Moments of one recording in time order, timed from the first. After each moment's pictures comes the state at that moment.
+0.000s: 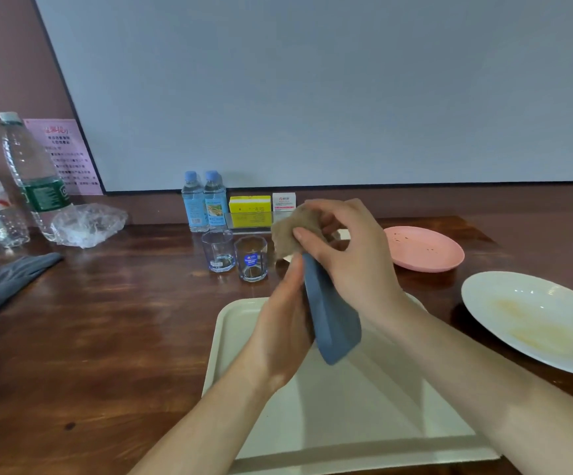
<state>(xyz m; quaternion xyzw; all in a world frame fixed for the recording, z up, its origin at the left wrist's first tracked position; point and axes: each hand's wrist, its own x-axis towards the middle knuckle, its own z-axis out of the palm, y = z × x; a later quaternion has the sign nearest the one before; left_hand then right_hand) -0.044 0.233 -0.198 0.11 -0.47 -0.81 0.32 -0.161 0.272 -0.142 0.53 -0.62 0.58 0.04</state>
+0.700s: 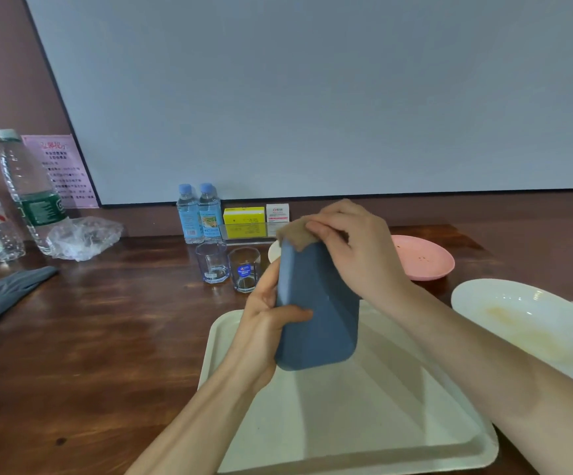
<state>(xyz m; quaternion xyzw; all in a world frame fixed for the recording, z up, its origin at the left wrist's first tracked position) -0.033 0.220 -0.193 0.18 -0.59 -0.70 0.37 -0.203 0.269 -0.132 0.60 -0.61 0.49 0.16</state>
